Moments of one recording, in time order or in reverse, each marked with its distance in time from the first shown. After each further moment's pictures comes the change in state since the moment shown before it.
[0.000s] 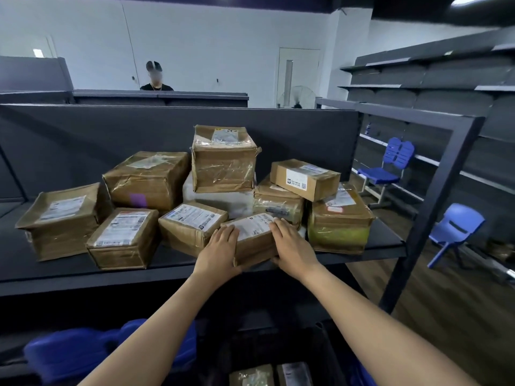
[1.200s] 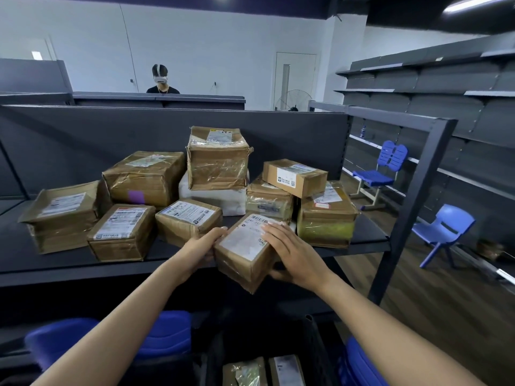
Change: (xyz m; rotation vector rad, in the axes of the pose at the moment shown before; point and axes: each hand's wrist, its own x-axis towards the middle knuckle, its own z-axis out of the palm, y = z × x) left_hand -0.033 0.004 -0.048 -1.313 -0.210 -0.535; right_hand -0.058 0.018 -0.022 0.017 0.324 -0.464
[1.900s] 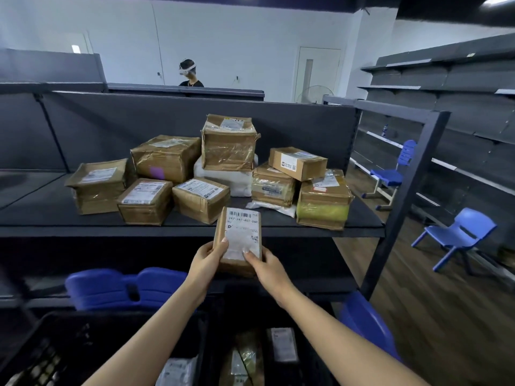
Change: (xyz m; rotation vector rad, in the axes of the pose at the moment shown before) left_hand -0.078 -0.080 0.053 -0.212 0.310 0.119; right_hand -0.028 -0.117 -0.016 1.272 -0.136 1.052
